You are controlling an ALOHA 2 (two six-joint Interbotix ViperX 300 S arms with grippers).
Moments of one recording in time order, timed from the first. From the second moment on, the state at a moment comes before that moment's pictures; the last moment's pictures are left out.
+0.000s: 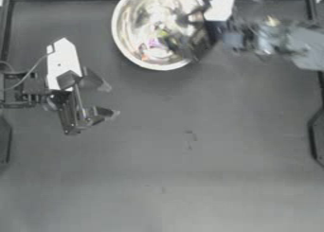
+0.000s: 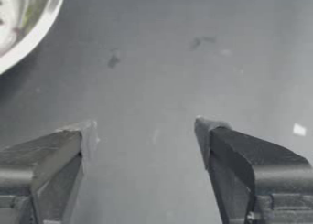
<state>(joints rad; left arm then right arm) 0.21 -0.43 0.85 0.10 0.19 -0.27 -0.41 -0.11 0.58 -0.92 0.04 1.25</state>
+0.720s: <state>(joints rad) 0.18 -0.51 0.86 0.14 0.19 -0.27 -0.27 -0.39 0.81 -0.97 -0.02 1.25</state>
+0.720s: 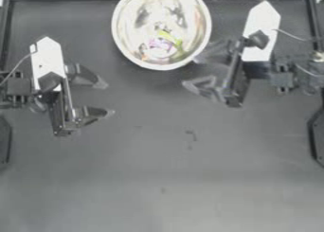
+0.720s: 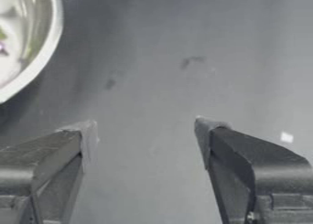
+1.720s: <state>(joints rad) 0.12 -0.62 0.93 0.17 0.16 -0.27 -0.10 -0.68 1.01 -0.96 0.12 1.25</state>
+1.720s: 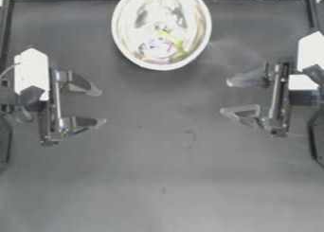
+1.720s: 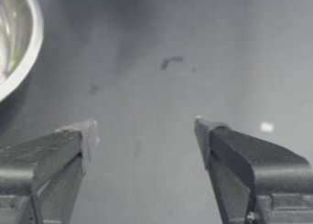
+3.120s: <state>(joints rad) 0.10 -0.79 1.04 0.19 0.11 -0.27 -0.06 -0.80 1.09 -1.01 0.14 1.25</state>
